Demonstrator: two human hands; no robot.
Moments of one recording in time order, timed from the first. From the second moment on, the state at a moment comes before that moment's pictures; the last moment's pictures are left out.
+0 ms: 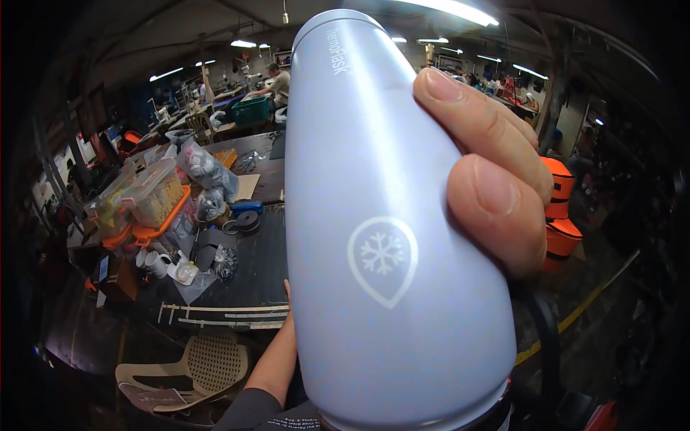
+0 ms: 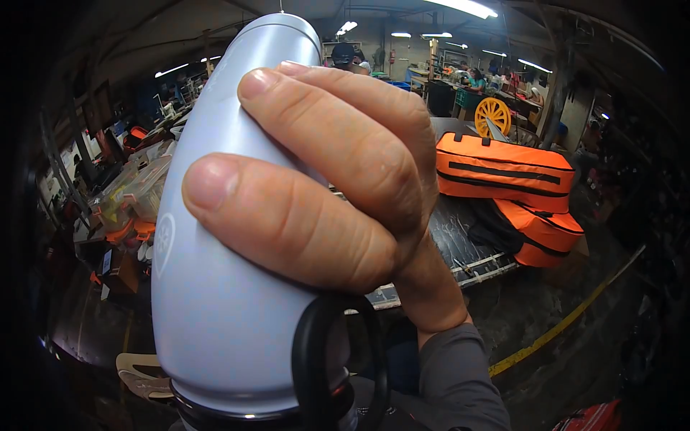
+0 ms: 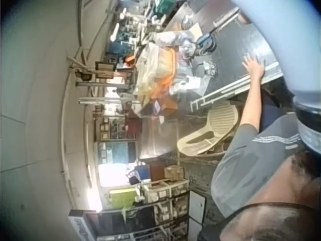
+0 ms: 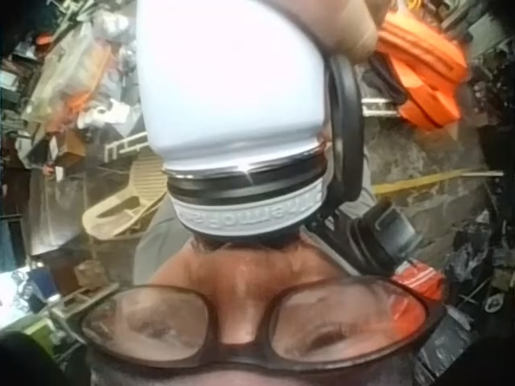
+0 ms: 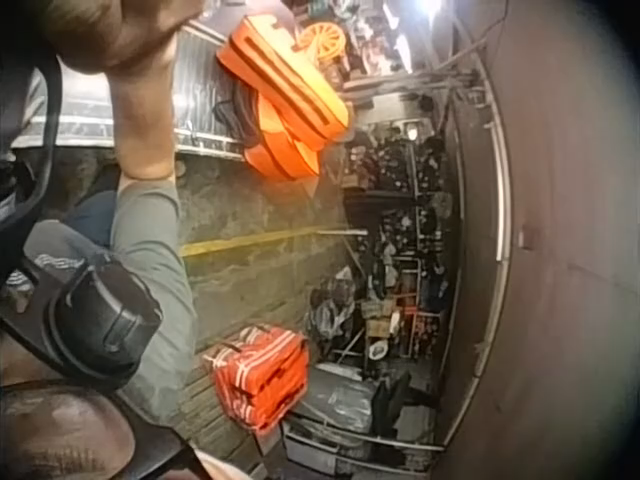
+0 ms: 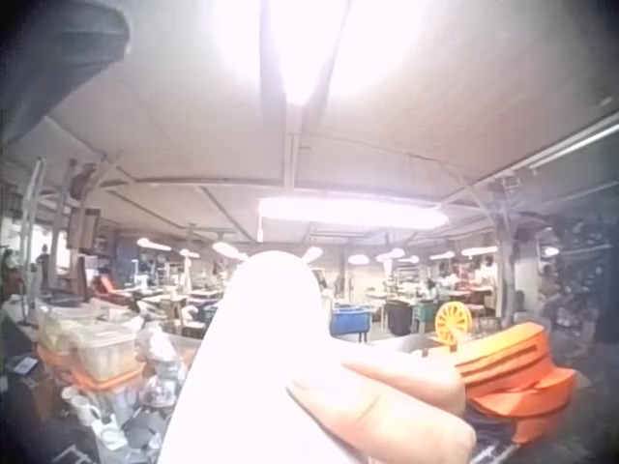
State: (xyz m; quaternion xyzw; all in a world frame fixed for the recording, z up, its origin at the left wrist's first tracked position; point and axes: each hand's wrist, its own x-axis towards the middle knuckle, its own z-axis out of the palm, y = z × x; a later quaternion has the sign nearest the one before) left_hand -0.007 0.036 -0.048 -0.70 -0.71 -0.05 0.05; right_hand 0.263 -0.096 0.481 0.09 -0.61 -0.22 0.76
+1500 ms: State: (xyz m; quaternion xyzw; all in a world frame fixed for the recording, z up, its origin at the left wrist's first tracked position) left_hand -0.021 0.023 -0.071 -0.69 -0.71 -0.10 0.02; right_hand 0.254 -0.091 0.479 0.08 -0.60 -0.21 0.77
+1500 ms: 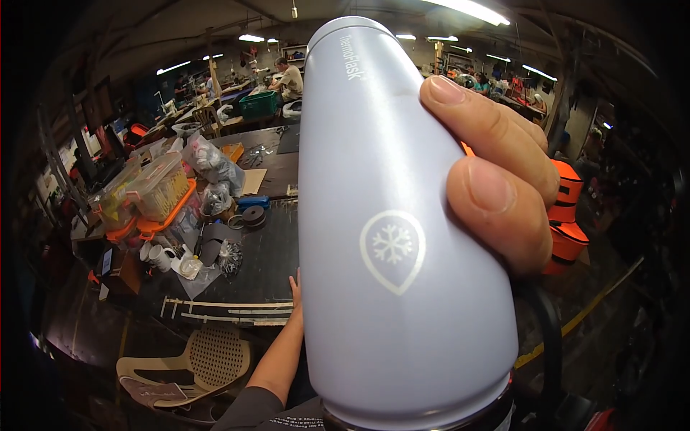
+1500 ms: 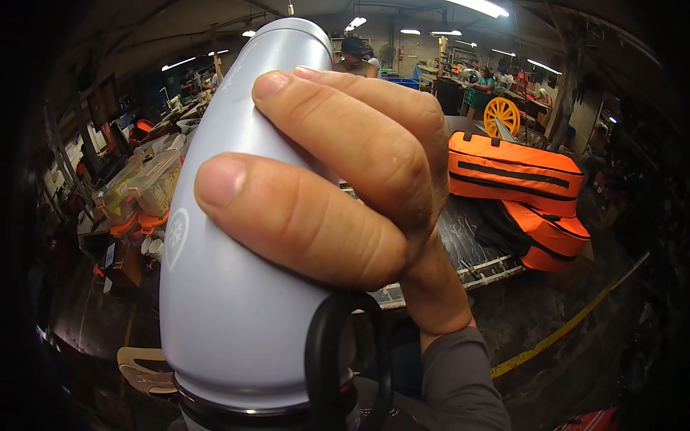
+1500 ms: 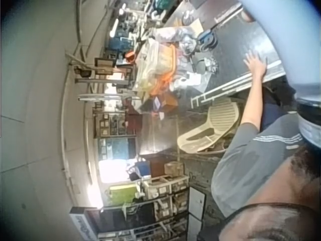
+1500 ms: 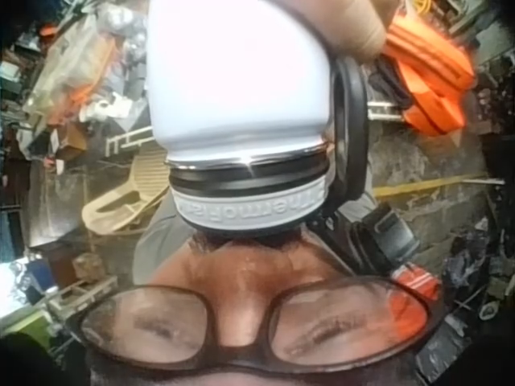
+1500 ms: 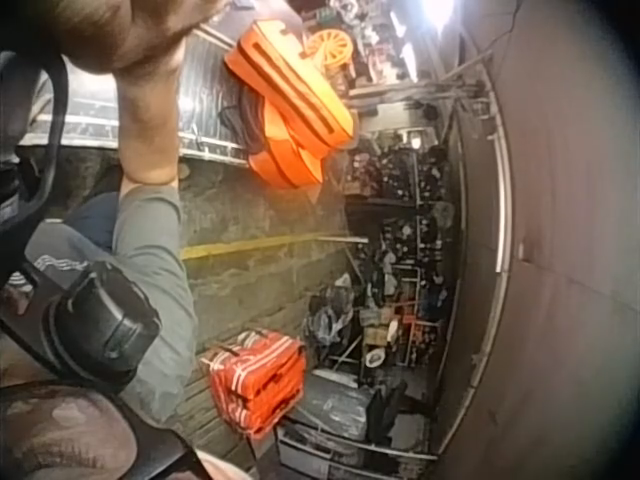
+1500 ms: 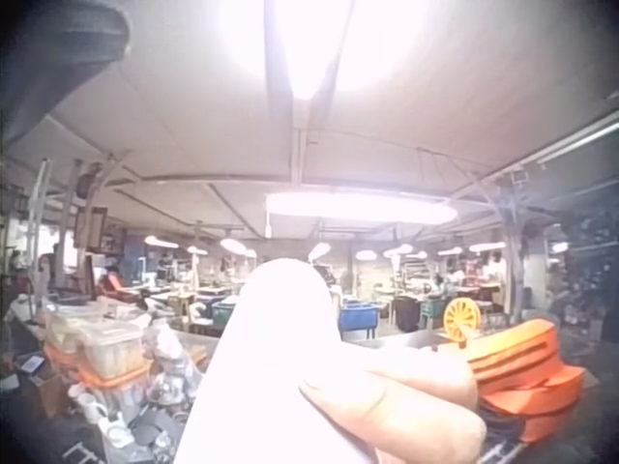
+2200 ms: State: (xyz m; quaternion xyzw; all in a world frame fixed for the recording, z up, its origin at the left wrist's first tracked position) left_hand 0.024 -0.034 0.070 -0.66 -0.72 -0.17 -0.10; right_hand 0.246 -0.091 0.474 0.07 -0.60 -0.20 0.77
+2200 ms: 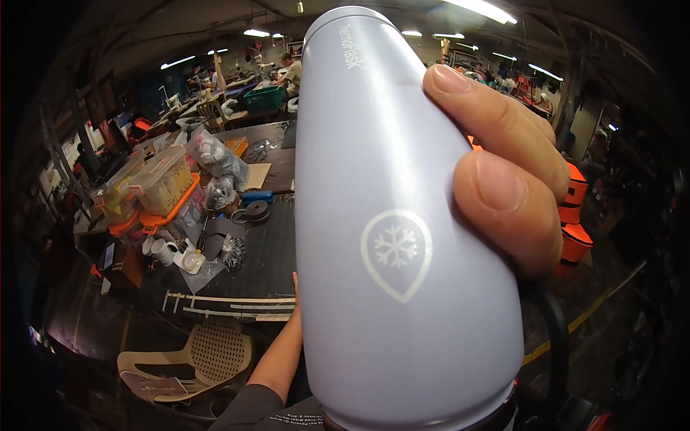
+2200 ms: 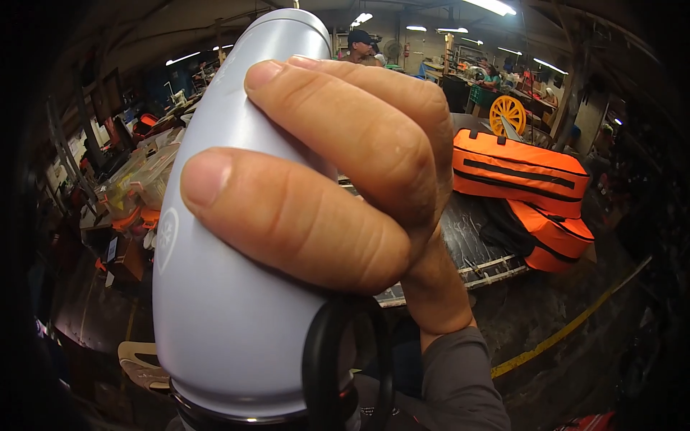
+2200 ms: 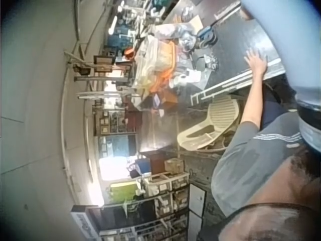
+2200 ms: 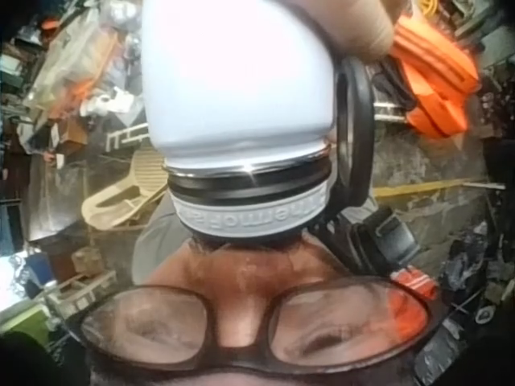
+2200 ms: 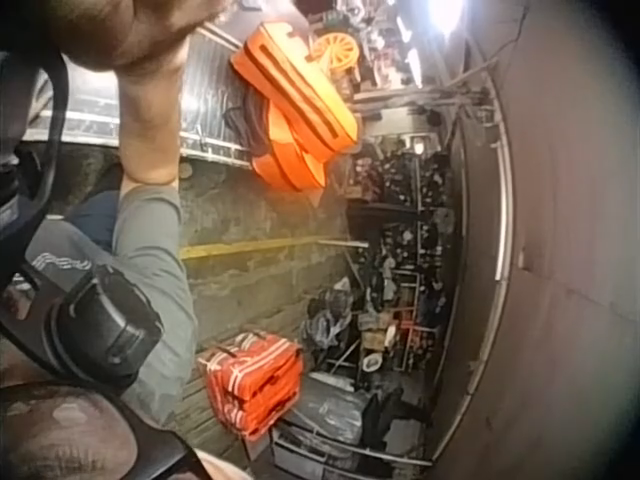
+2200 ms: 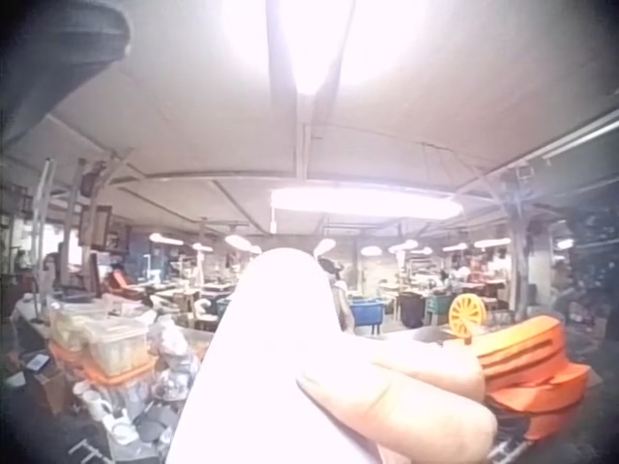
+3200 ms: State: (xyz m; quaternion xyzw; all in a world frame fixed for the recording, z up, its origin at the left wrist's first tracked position) left_hand -0.046 -0.169 0.071 -0.47 -0.60 -0.60 -0.25; right_hand 0.102 -0.088 0.461 0.16 -0.60 -0.03 0.78
